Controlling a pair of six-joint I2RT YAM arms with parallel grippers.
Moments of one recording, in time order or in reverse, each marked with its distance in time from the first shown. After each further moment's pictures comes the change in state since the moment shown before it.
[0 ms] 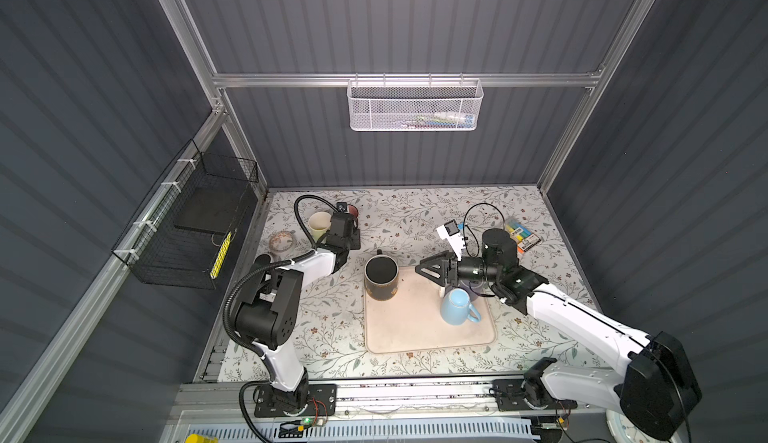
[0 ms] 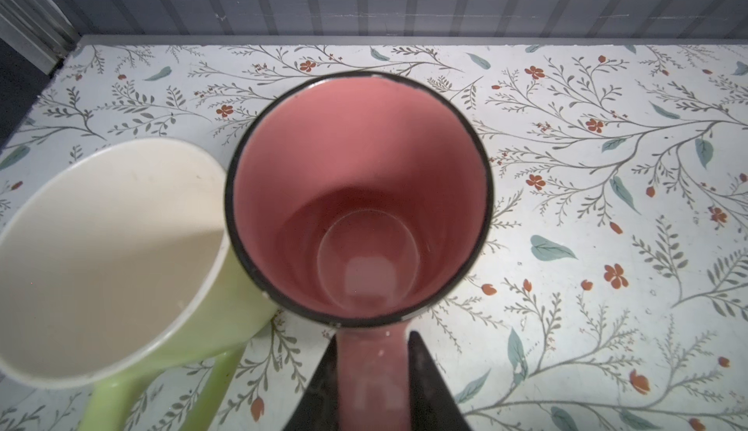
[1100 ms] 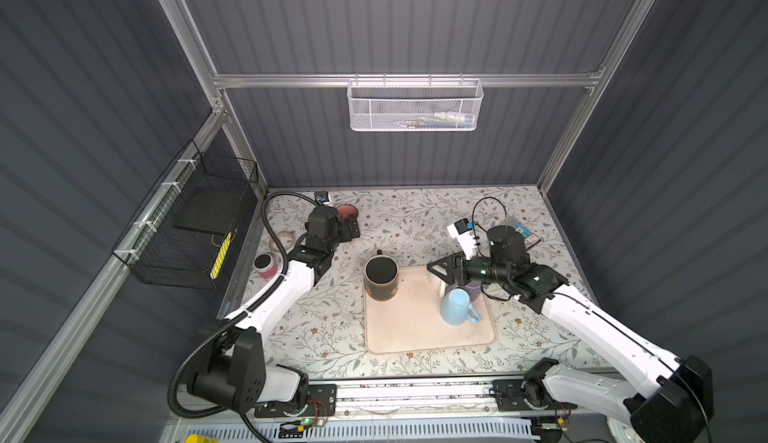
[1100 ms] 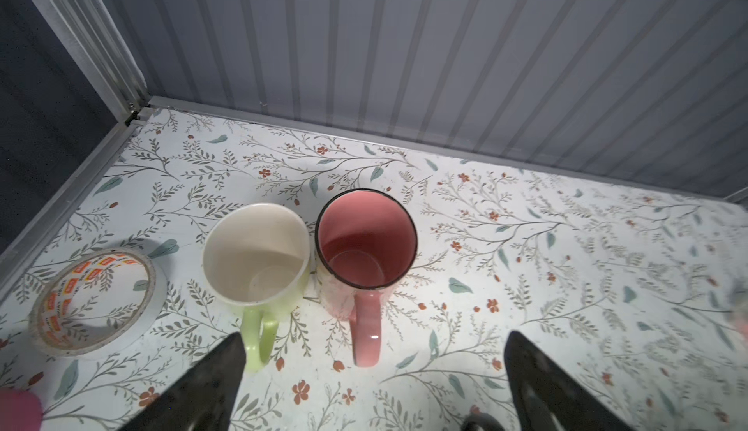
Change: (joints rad) left arm 0.000 -0.408 -0.043 -0.170 0.035 -0.140; right arm 0.000 -0.125 0.130 -0.474 0.289 -0.092
